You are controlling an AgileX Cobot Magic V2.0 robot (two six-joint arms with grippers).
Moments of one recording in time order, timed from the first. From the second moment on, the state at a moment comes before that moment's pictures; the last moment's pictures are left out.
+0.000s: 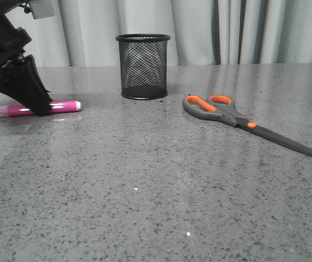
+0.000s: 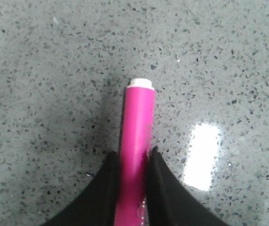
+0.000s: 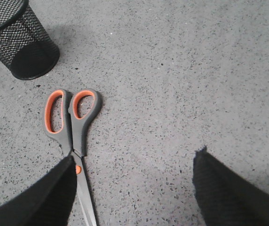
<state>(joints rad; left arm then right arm) -0.14 1.81 -1.36 -0.52 1.03 1.43 -0.05 0.94 -0.78 0.56 0.60 -0.49</state>
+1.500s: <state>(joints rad) -0.43 1.92 -1.49 -1.74 0.45 1.85 -0.05 0.94 -0.78 0.56 0.62 -0.49</state>
